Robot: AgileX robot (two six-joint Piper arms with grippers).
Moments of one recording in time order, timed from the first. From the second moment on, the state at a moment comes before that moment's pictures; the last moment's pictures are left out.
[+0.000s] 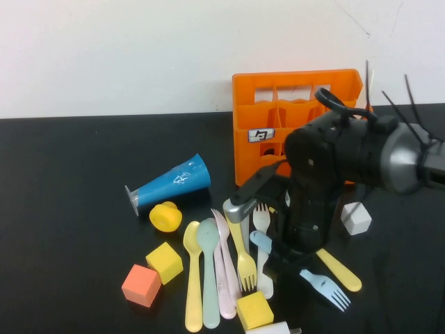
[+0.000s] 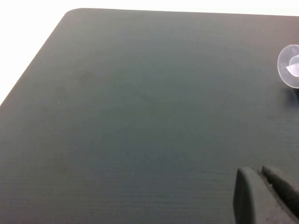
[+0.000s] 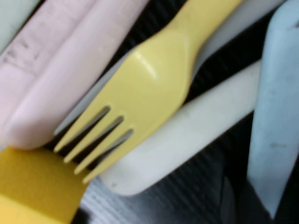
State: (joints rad) right arm 0.67 2.01 -1.46 0.05 1.07 -0.23; left arm 0.04 -0.01 0.02 -0.05 0.37 -0.06
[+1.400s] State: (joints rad) right arm 0.54 1.53 -0.96 0.31 -0.56 -0.34; left arm 0.04 -0.01 0.02 -0.05 0.37 -0.06
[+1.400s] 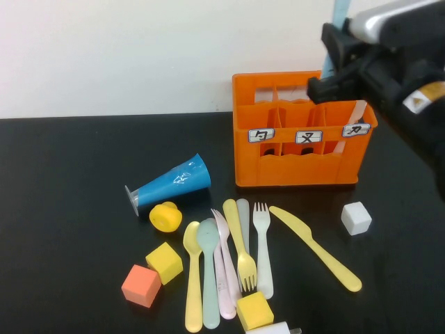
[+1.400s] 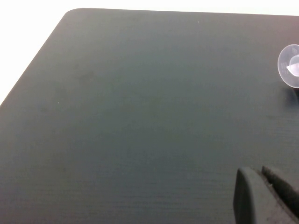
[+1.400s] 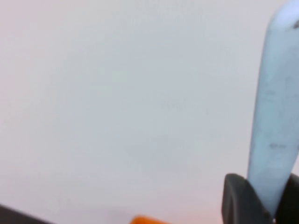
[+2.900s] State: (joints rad) right arm 0.52 1.72 -1.10 0.31 -0.31 -0.28; left arm 0.04 -0.01 0.02 -0.05 0.37 -0.06
